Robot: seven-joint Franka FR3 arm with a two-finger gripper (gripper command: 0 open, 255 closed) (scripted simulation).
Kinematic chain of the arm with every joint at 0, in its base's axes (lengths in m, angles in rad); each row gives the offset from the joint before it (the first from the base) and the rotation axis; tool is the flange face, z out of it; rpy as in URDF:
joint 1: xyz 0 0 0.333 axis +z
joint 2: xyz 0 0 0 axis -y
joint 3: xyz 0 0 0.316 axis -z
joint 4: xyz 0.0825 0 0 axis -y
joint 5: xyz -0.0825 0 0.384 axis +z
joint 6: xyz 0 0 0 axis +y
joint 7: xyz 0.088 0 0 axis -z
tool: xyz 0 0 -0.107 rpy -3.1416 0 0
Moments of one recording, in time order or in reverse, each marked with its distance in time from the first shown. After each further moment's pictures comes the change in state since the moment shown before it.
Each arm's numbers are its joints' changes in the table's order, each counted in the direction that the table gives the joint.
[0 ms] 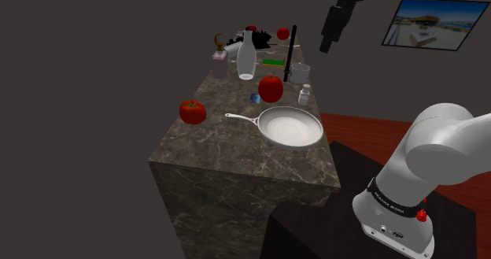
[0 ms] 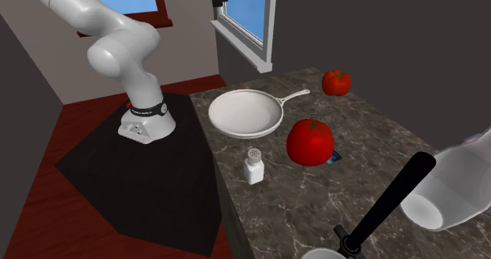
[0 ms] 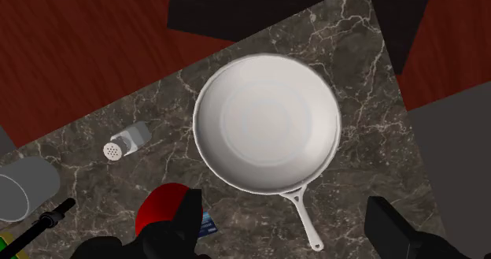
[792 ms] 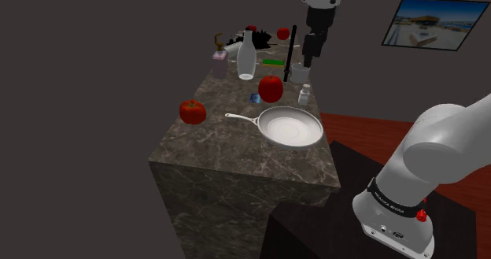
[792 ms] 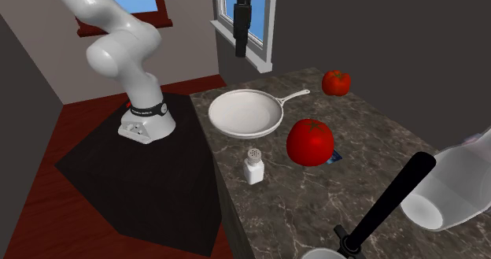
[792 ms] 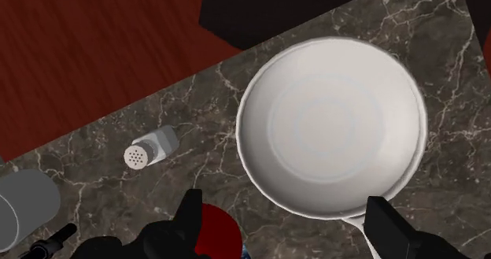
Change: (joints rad) arm -0.048 -0.287 0.105 0.004 -0.089 -0.174 -0.113
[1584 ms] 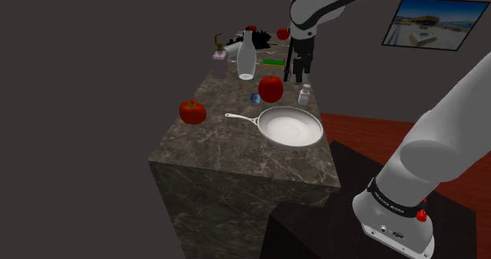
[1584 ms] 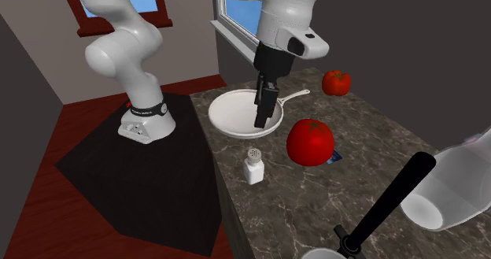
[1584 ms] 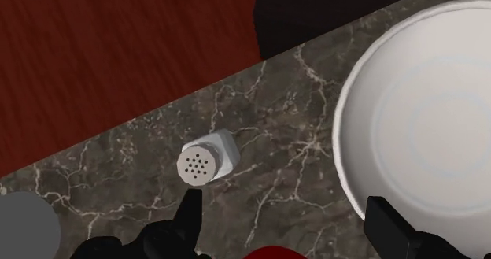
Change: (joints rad) arm -0.060 -0.406 0.109 0.110 -0.071 -0.176 -0.127
